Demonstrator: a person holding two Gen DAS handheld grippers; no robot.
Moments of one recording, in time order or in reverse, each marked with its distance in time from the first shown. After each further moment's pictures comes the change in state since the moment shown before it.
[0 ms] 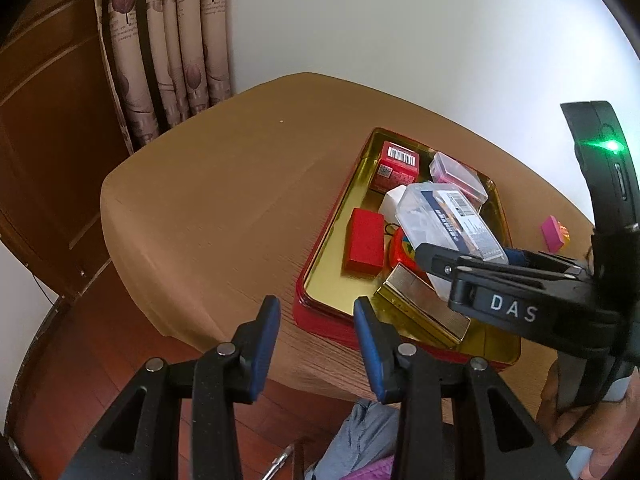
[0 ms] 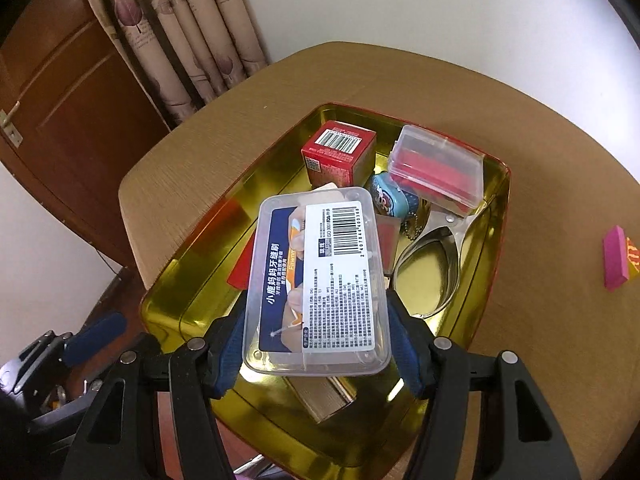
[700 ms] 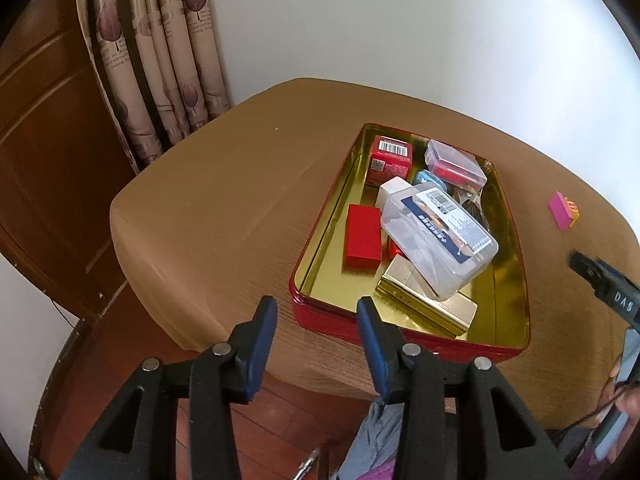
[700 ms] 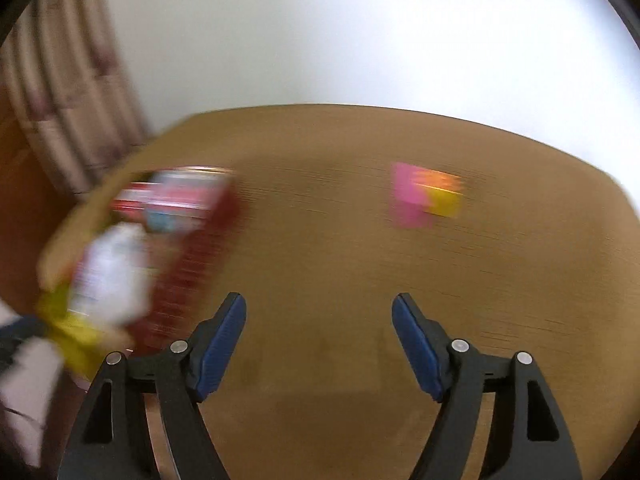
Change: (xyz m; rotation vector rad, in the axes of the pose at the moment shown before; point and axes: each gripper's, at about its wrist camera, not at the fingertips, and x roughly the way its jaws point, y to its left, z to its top) left arm -0.003 -0.018 -0.006 0.098 -0.023 0.069; right arm -0.081 -0.164 -0.103 0.272 -0.242 -0.321
